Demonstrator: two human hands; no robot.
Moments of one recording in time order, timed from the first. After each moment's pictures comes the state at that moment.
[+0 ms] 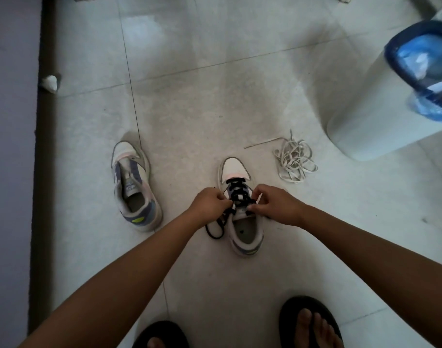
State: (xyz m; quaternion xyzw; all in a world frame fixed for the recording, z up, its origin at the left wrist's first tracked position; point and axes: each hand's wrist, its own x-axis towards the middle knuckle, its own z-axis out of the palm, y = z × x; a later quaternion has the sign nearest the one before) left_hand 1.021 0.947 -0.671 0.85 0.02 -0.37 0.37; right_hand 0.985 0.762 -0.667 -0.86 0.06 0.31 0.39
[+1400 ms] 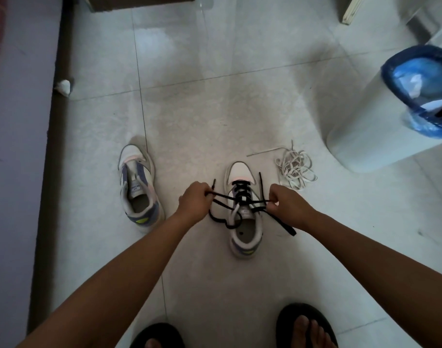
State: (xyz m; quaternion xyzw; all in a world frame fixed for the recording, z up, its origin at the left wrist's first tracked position) left_hand 1.035 0.975 -0.687 0.94 -0.03 -0.21 0.25; right_hand 0.988 0.747 -0.662 -0.93 0.07 0.21 0.28
